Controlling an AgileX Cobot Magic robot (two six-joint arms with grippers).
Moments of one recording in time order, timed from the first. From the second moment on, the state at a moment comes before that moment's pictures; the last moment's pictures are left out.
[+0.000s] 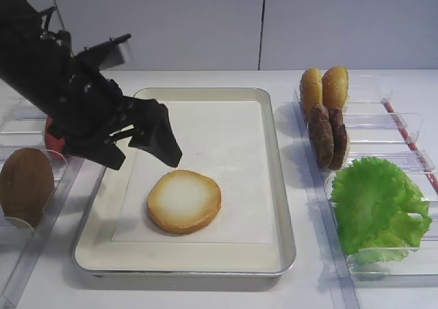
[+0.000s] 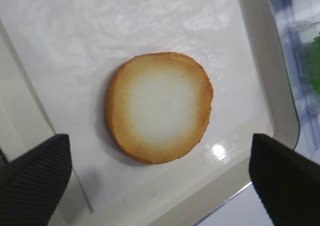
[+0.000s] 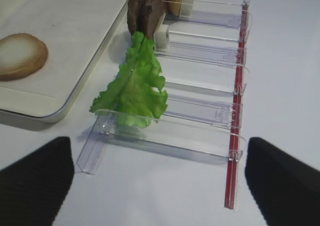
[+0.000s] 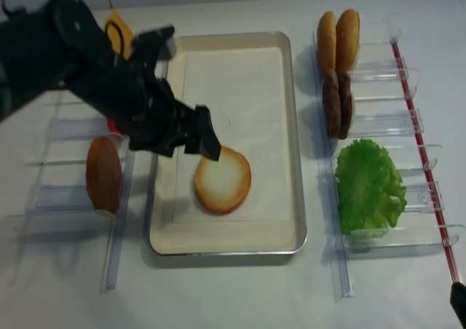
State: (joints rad) left arm -0.33 1.58 -1.12 -0.60 0.94 0.37; right arm 0.10 -0.03 -0.47 0.23 1.14 -0.11
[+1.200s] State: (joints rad) left arm -0.33 0.50 -1.00 0.09 1.19 0.13; right arm 0.10 -0.03 -0.47 0.23 1.14 -0.11
